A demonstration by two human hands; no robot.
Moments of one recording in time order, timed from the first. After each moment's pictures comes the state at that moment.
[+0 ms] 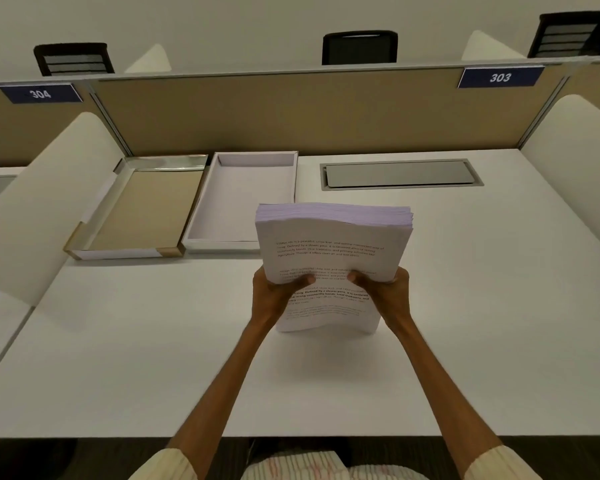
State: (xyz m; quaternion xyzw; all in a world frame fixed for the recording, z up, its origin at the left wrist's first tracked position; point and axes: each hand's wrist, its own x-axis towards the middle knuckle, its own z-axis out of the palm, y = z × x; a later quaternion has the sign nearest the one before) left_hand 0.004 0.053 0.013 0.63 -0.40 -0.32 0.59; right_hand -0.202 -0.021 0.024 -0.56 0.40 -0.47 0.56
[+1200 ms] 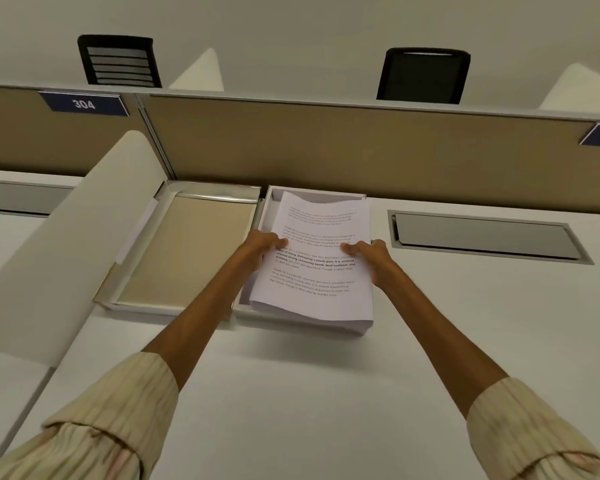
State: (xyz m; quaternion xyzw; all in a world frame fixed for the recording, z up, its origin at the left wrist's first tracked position) left_hand 0.282 -0.129 0.059 0.75 -0.17 -0.50 0.40; right_hand 0.064 -0.223 0.038 -0.45 0.54 -0.22 0.67
